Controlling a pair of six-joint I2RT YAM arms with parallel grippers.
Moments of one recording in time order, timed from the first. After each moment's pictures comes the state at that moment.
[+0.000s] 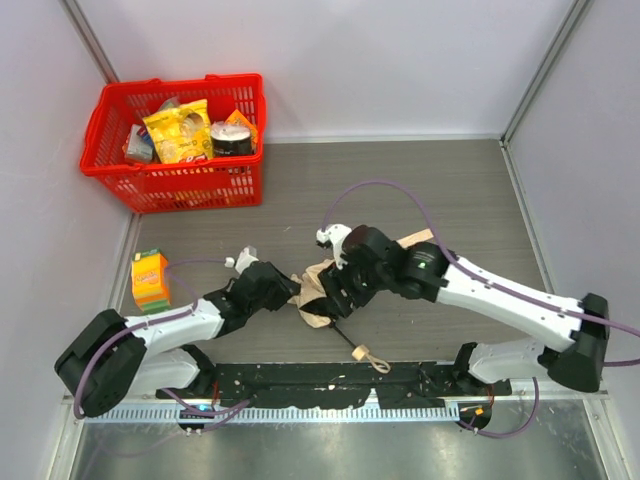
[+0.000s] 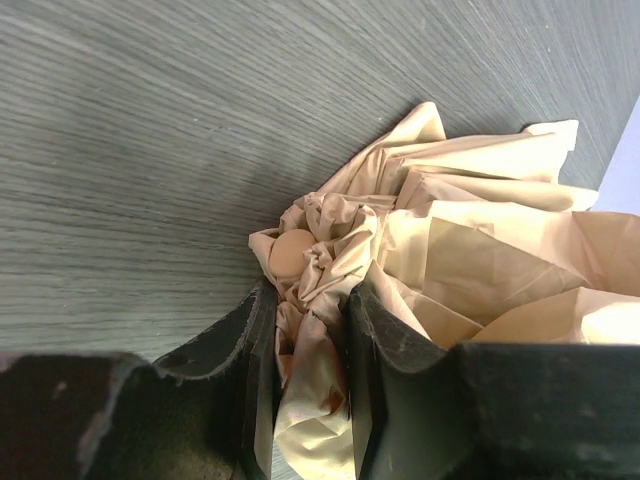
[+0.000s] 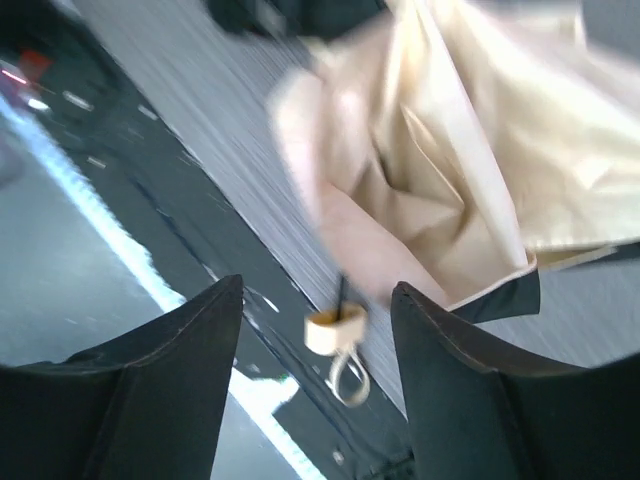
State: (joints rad) left arm -0.74 1.18 0.36 0.13 -0.17 -1.29; right arm 1.03 1.30 1.13 -0.79 -0.08 0.28
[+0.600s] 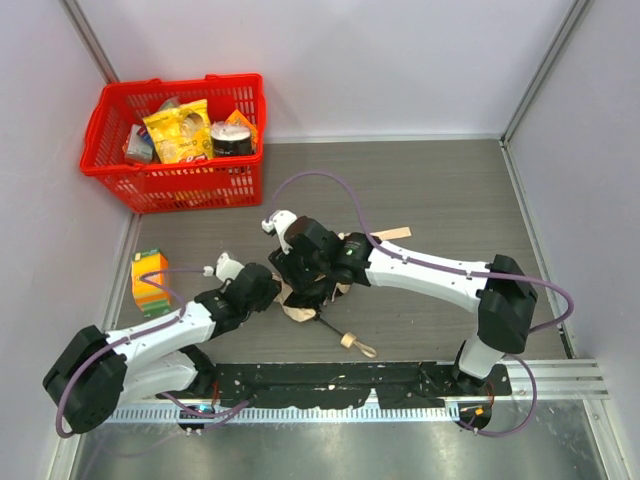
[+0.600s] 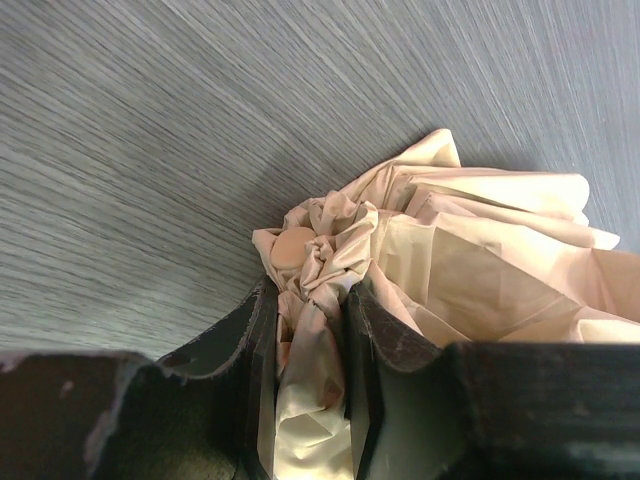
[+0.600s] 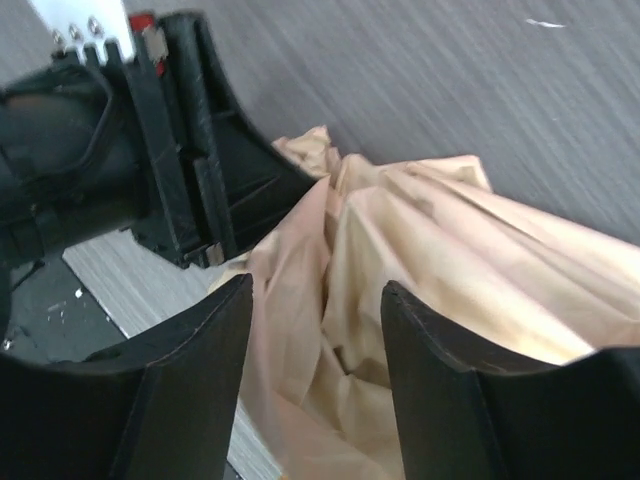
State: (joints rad) left arm -0.74 1.07 0.39 -0.16 -0.39 -1.46; right arm 1.08 1.65 1.36 -0.46 0.11 0.16
